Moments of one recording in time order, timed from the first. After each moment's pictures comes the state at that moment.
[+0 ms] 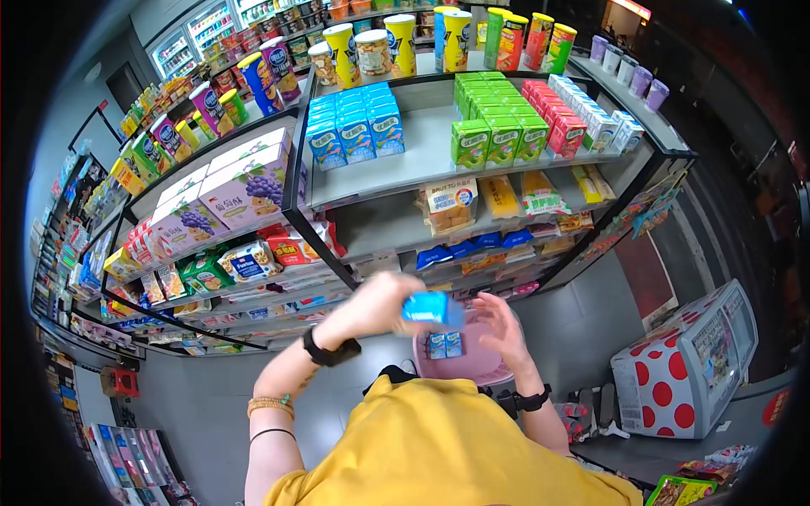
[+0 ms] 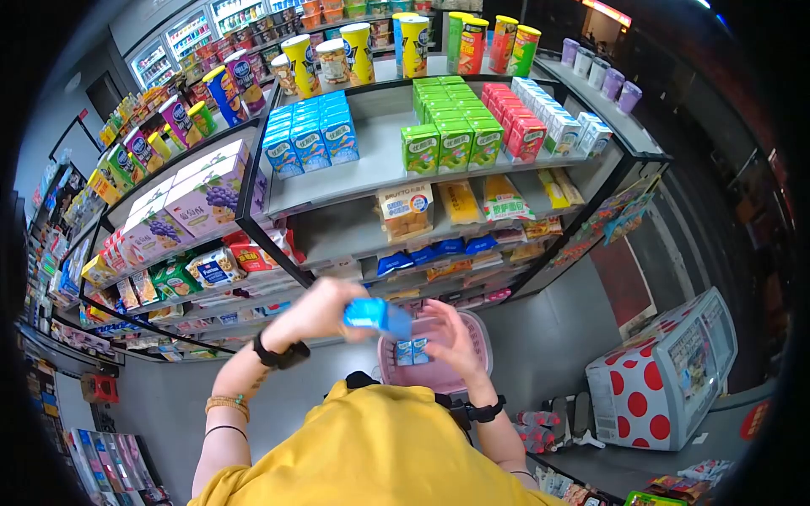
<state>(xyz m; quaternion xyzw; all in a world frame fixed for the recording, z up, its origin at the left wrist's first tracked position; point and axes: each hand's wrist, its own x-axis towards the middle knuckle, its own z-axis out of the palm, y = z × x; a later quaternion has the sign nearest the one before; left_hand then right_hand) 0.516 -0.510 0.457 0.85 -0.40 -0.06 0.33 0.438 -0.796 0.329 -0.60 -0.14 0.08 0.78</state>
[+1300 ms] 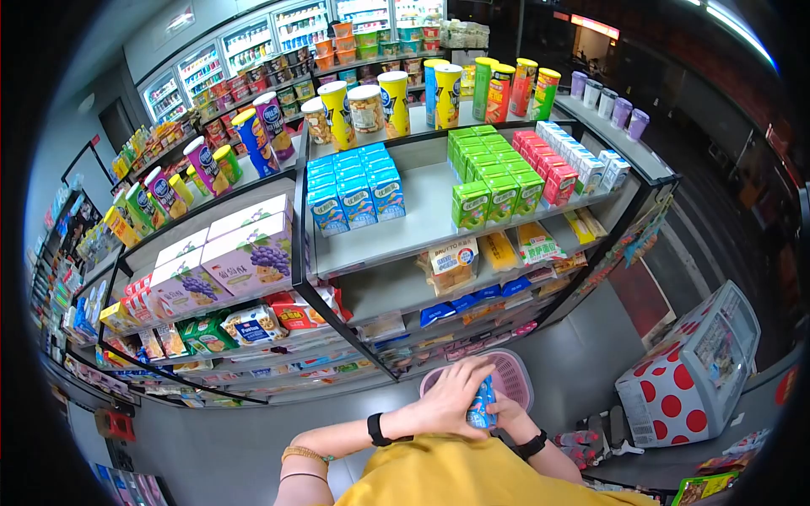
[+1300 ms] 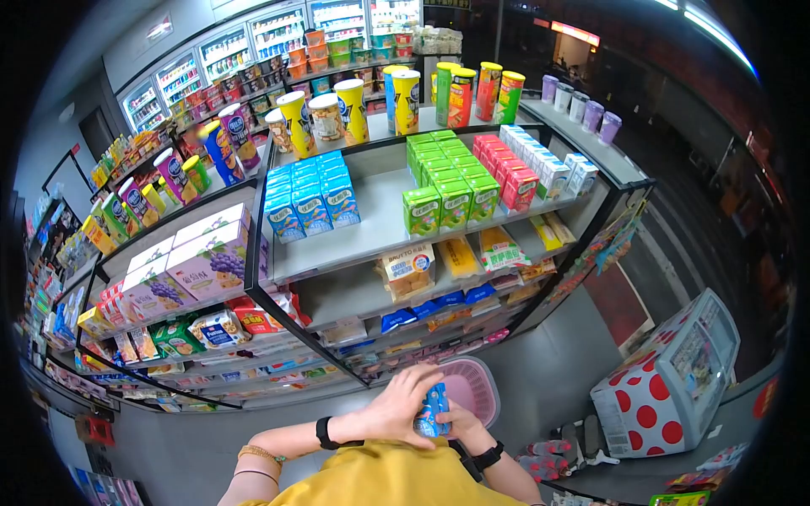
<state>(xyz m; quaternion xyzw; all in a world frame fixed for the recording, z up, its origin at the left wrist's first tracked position) 0.468 -0.567 0.407 0.80 -0.47 -0.05 0.38 0.411 -0.779 0.248 -0.24 0.01 0.34 0.91</state>
